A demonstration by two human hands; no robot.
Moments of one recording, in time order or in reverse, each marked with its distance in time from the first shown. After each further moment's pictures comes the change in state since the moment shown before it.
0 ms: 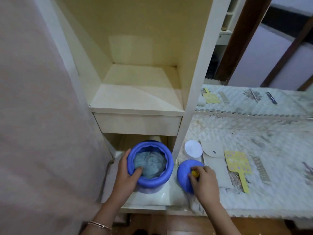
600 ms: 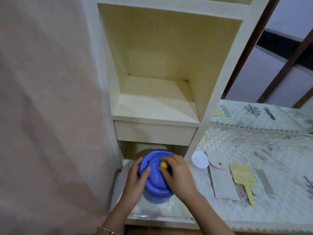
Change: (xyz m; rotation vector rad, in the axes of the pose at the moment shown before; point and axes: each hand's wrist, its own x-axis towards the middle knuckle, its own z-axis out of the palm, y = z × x) left_hand 0.006 0.009 -0.011 -0.154 -0.035 -0.045; right_hand 0.001 -0.118 0.011 0.121 -0.036 -0.497
